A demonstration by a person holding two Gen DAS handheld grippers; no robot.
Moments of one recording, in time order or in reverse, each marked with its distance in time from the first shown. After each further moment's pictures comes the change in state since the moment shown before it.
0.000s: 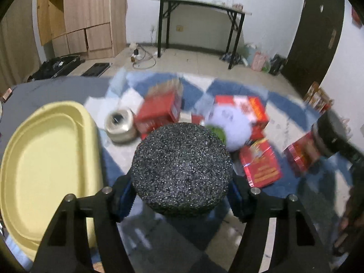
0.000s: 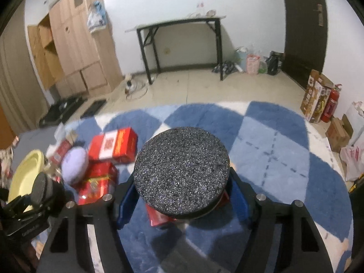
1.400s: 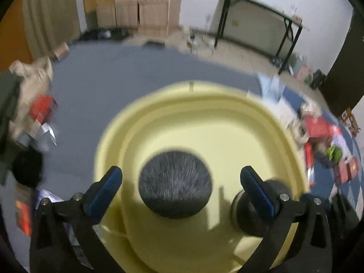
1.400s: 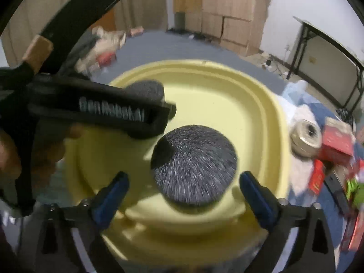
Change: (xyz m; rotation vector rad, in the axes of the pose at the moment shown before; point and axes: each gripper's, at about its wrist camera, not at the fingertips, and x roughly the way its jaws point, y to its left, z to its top) left arm -0.031 0.243 -0.006 -0.169 0.071 0.176; right arm 0.047 0.388 -0.105 -0.650 0.188 0.493
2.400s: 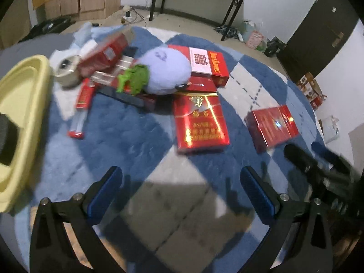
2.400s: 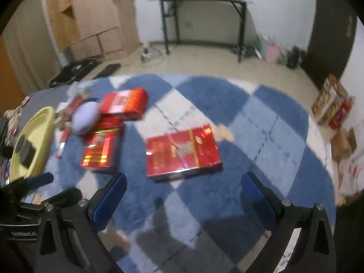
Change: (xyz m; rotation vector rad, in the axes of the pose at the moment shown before) left arm 0.015 -0.318 -0.074 0.074 0.183 -0.246; right arm -0.191 -0.285 -0.143 0.546 0.023 -0.374
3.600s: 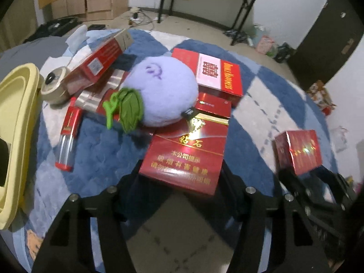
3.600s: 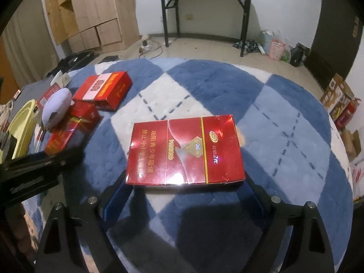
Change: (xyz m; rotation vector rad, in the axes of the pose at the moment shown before) left arm 0.021 0.003 0.020 -0.020 -0.029 0.041; right arm 0.063 -0.018 0.001 -0.037 0.019 -0.013
